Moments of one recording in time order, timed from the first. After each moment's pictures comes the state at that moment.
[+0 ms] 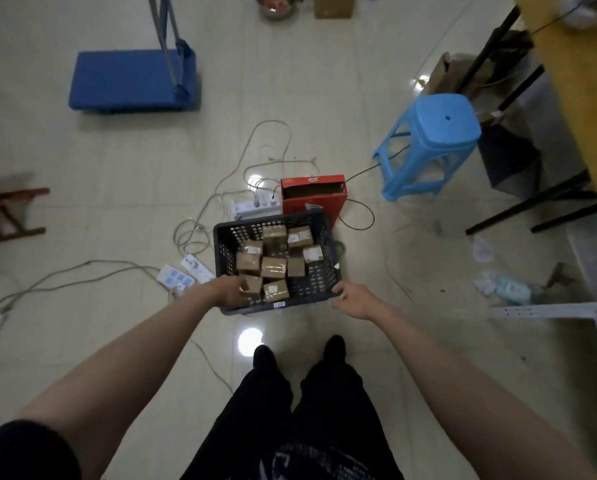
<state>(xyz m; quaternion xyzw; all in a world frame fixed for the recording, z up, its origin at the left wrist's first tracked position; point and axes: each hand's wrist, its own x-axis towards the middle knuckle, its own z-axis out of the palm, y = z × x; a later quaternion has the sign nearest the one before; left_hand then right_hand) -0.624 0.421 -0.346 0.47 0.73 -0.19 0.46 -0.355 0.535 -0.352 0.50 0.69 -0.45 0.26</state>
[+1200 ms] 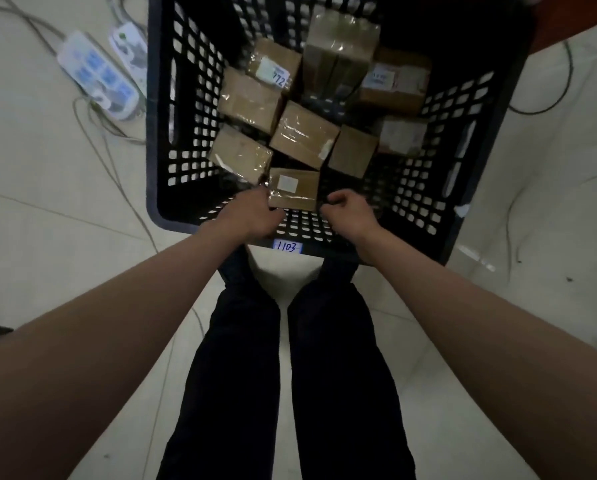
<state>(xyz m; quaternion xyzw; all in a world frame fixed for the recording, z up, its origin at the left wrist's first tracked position) -0.627 0.471 -0.842 0.19 0.80 0.00 0.57 -0.497 0.588 -0.865 0.56 0.55 -0.55 0.28</state>
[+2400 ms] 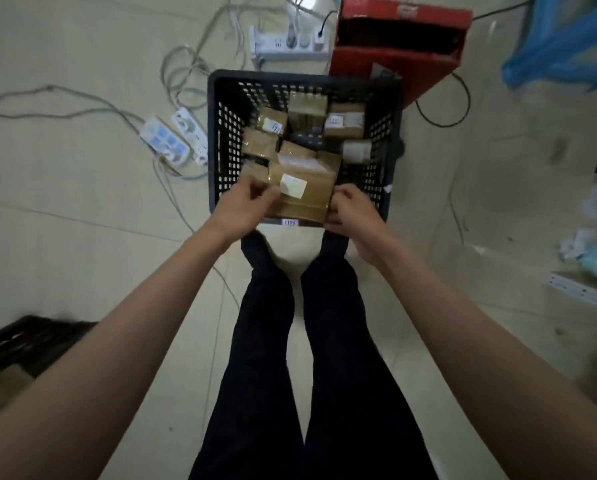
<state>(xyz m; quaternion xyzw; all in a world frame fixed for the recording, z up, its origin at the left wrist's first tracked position) -0.620 0.480 -0.541 0.11 0.83 0.20 0.51 -0.467 0.598 -0.584 0.58 0.44 -0.67 0.15</state>
